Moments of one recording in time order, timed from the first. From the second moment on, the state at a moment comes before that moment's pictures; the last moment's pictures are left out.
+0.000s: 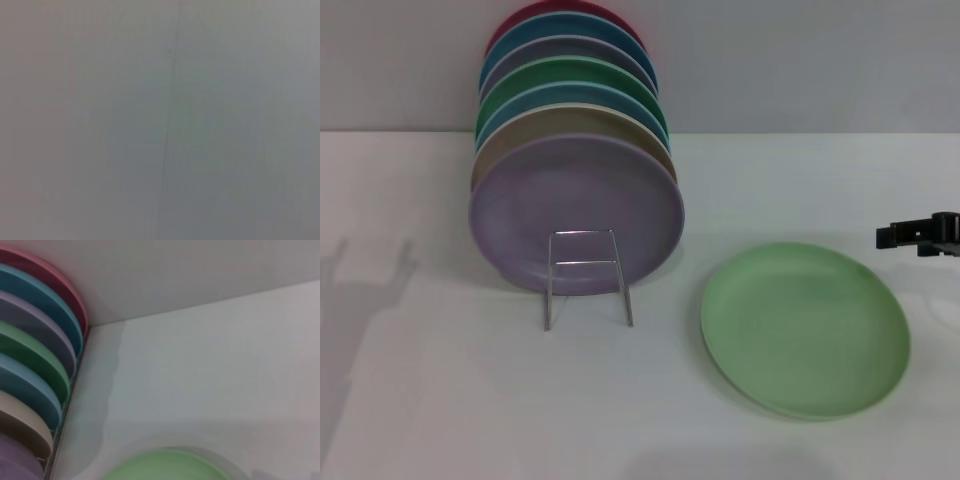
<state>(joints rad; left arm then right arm) -0.29 -2.08 -1.32 -0.20 2.77 1.52 -0.30 0.42 2.01 -0.93 -1.22 0.82 1.39 -0.47</state>
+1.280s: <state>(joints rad) -0.30 -2.08 -1.33 -0.21 2.77 1.52 -0.30 0.57 1.94 -0.92 -0.97 0.66 1.48 -0.46</state>
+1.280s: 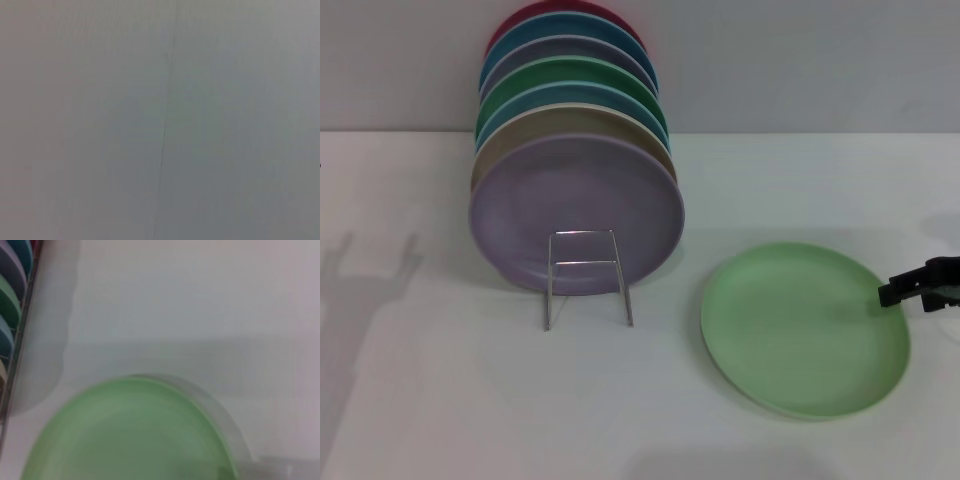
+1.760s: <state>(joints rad) -0.30 -2.08 -1.33 -0.20 2.77 1.52 -0.30 0.60 1.94 -0.93 -0.91 0.62 1.46 -0.46</state>
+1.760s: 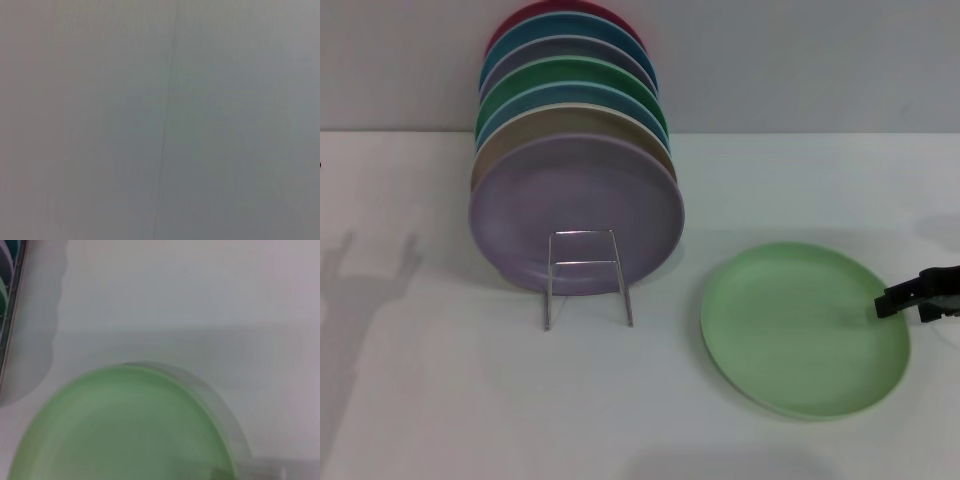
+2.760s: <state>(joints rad) -0.29 -2.08 -1.33 -0.21 2.77 1.53 -0.31 0.63 1.96 -0.93 -0.86 0.57 1.42 -0.47</state>
